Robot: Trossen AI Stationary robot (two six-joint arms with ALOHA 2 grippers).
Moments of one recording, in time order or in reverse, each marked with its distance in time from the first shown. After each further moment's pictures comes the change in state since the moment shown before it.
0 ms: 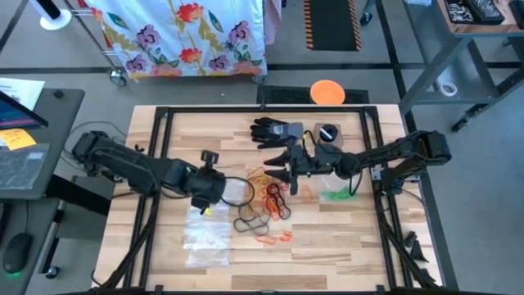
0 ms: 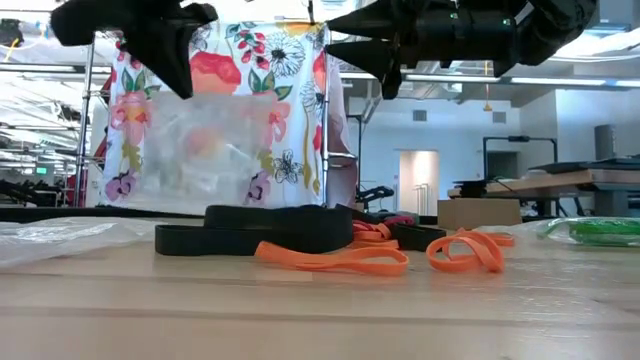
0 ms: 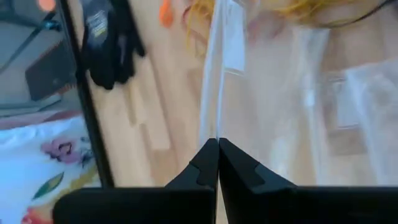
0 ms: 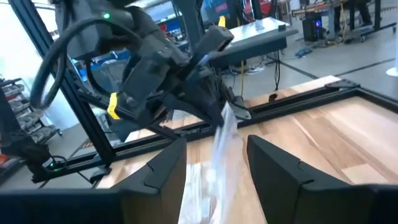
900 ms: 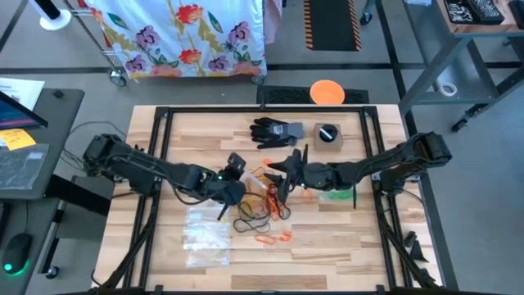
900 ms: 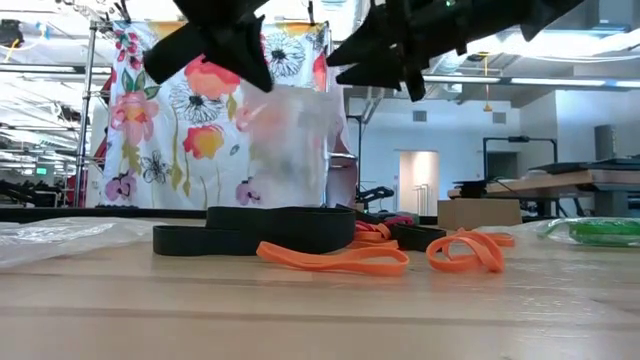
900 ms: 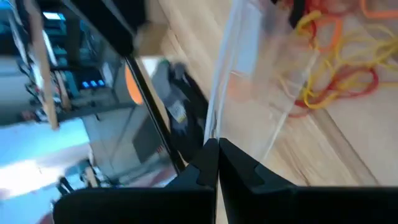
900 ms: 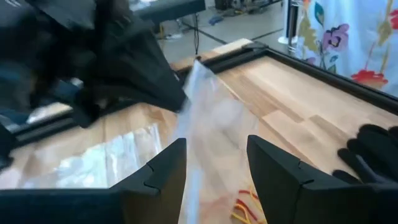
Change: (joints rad) left arm 0.055 0.134 0.009 0.465 -0.185 0.643; right arm 0.171 0.011 0.123 -0.396 0.505 0.034
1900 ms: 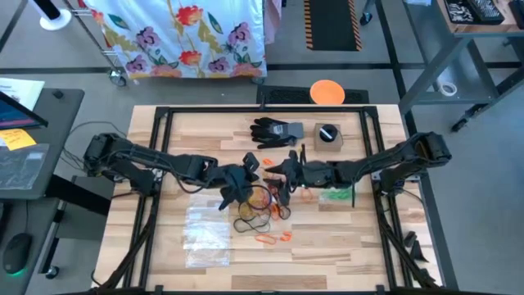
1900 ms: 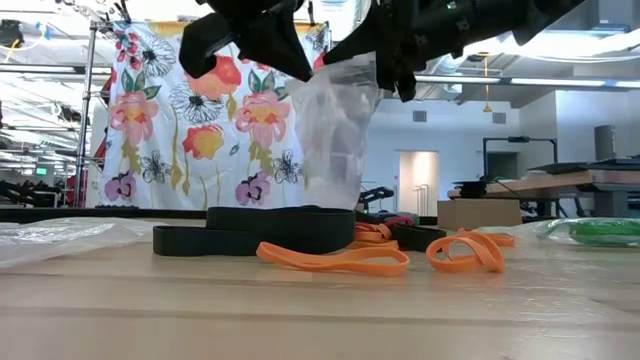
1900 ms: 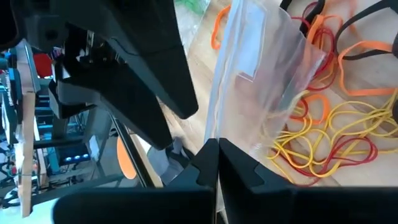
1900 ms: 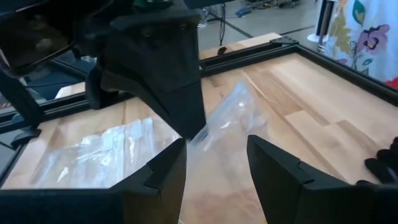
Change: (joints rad) left arm 0.121 -0.002 0.001 0.206 0.369 0.224; right arm -0.013 0.000 0.000 0.013 -0.143 -0.070
